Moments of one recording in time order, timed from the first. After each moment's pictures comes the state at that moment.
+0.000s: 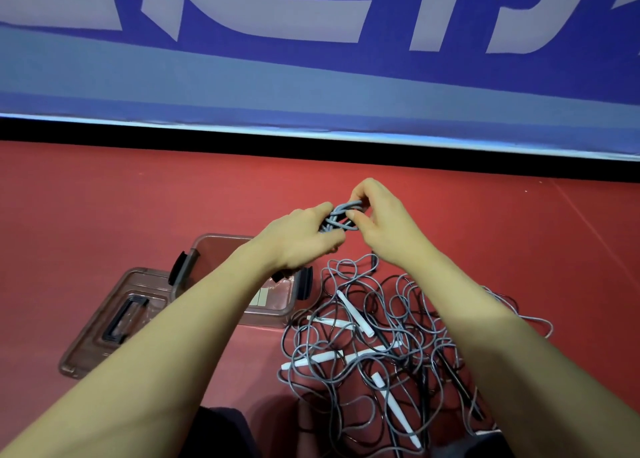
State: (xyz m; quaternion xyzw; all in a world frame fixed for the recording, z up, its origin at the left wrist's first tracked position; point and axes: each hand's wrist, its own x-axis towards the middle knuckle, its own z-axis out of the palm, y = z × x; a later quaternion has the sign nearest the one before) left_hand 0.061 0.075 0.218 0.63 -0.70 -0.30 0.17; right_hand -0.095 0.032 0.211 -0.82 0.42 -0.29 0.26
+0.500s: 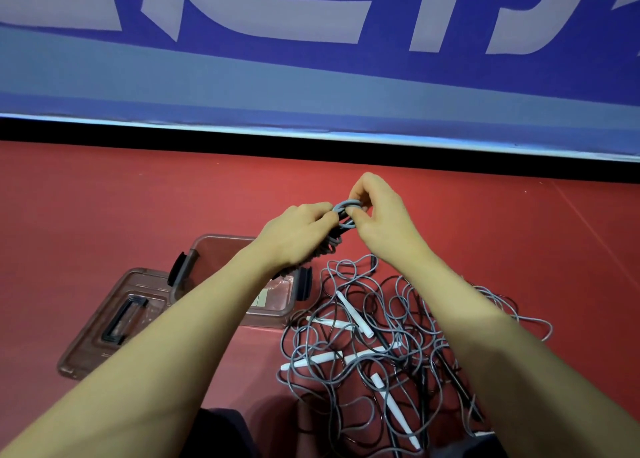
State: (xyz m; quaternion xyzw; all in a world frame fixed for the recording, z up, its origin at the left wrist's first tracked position) left_hand 0.063 0.070 0.210 0.64 -0.66 -0.30 0.24; right_hand -0.088 0.034 0.215 -0.78 0.44 -0.35 0.27
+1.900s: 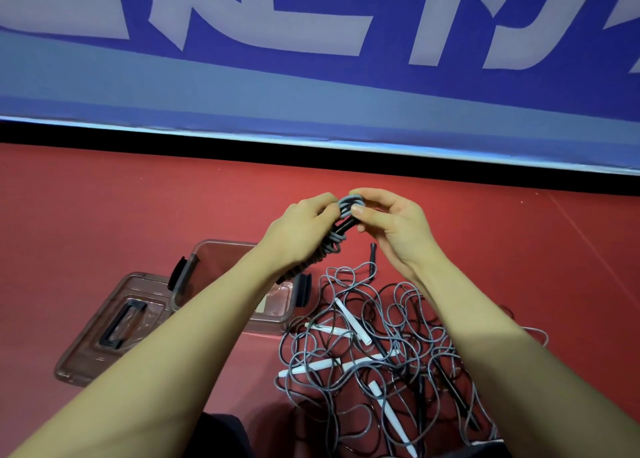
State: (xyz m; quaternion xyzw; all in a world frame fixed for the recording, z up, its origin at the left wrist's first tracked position) left_hand 0.053 0.077 0.231 0.63 -0.62 -0.33 0.33; right_hand -0.094 0.038 0.222 -0.47 0.33 -0.48 0.67
